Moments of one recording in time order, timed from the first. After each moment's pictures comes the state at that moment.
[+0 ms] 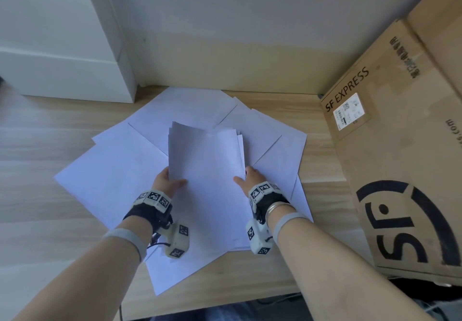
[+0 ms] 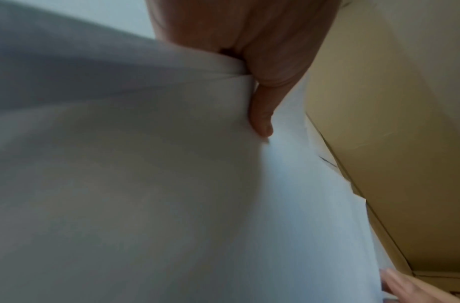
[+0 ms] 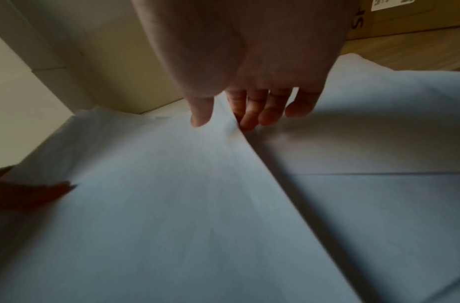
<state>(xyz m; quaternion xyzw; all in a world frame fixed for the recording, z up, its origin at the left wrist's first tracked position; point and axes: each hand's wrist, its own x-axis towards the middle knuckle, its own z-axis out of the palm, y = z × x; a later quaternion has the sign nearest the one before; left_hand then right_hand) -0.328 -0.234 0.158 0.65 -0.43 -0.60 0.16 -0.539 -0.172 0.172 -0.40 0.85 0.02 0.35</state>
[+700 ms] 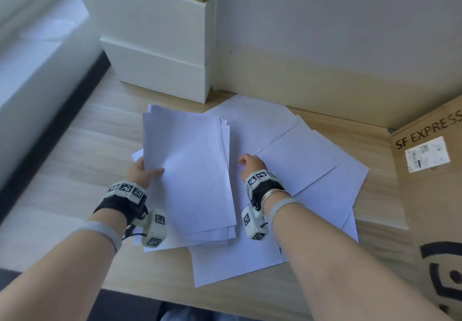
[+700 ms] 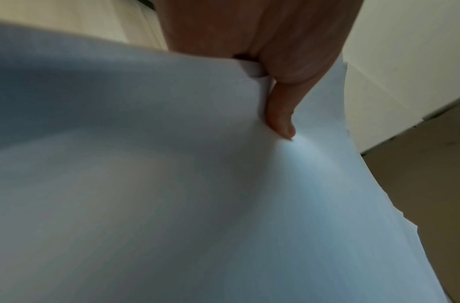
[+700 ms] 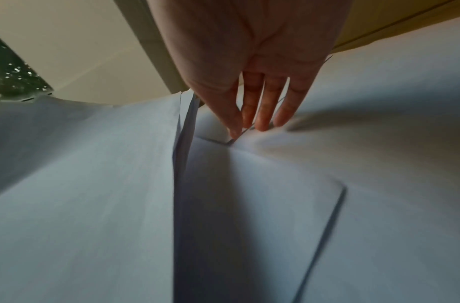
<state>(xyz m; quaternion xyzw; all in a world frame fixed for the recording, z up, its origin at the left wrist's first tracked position) -0.166 -0.260 0.185 0.74 -0.37 -0.50 0.26 -0.433 -0.260 0.173 -0.56 0.75 -0.03 0.34</state>
